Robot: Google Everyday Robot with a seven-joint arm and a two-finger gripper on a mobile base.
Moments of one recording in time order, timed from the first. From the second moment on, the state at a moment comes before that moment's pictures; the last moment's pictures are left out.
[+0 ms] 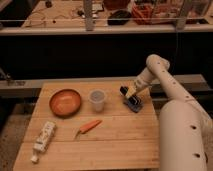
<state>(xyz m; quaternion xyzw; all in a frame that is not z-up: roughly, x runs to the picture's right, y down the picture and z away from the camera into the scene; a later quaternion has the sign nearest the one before) 0.183 0.043 0.905 -0.44 -0.02 0.50 0.74</state>
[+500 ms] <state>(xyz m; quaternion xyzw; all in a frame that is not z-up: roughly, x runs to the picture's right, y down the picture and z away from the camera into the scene) 0.185 0.043 0.905 -0.44 -0.02 0.51 0.74</state>
